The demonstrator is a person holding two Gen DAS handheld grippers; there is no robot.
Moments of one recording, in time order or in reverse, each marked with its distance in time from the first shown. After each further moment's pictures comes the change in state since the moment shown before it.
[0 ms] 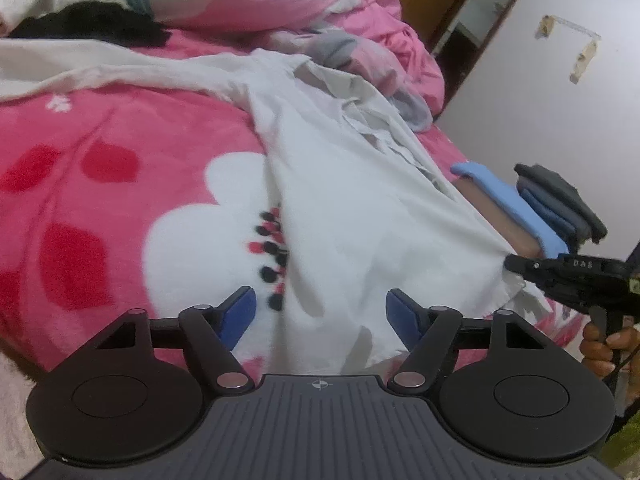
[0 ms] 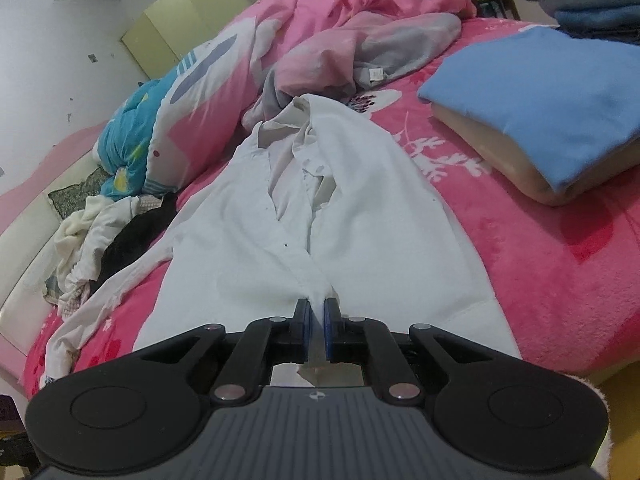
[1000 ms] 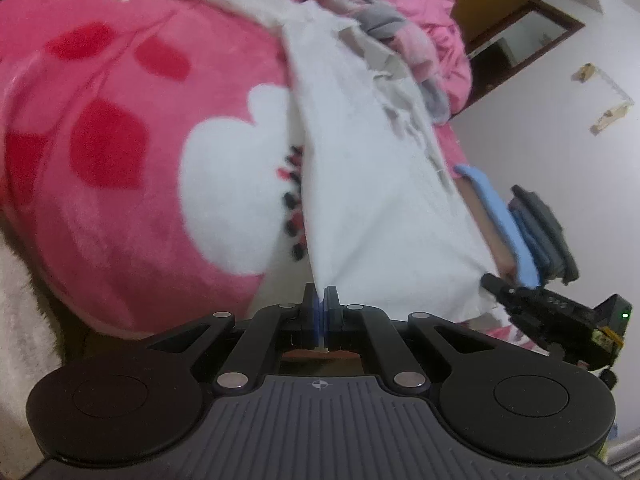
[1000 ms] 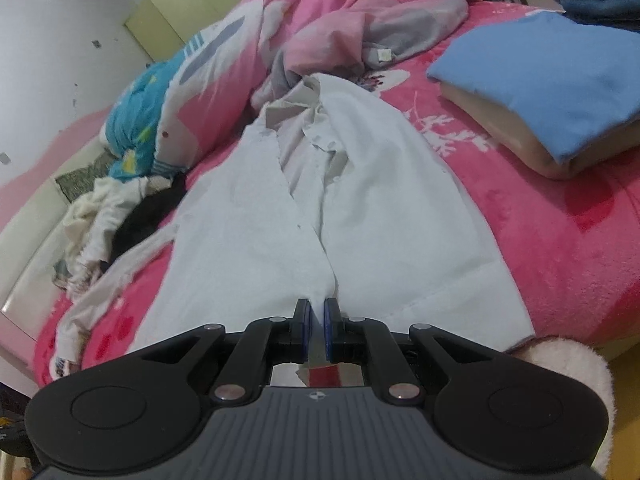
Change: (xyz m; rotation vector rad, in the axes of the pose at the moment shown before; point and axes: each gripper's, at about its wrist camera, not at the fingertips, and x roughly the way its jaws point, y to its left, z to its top) left arm -0.024 0.034 -0.019 -0.310 0.126 -0.064; right arm -0.007 0.007 -0.009 0.016 0.076 0.031
